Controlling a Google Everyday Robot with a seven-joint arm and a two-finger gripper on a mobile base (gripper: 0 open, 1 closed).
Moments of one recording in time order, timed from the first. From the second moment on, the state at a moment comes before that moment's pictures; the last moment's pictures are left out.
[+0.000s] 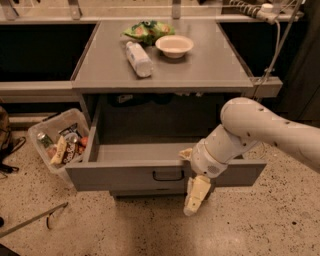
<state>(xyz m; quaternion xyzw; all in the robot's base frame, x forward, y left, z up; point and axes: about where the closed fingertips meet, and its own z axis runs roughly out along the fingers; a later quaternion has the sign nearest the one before) 0.459 -0.071 0.678 -0.66 0.69 0.23 0.16</state>
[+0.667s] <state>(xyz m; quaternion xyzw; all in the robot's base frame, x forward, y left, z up) 0.406 -0.082 0.711 -0.64 0.72 0.23 0.16</state>
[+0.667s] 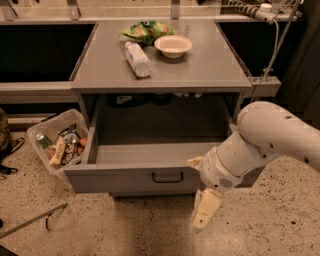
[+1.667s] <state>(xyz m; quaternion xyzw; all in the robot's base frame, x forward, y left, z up) 0.449 -0.071 0.683 -0.65 0.71 0.20 0.17</state>
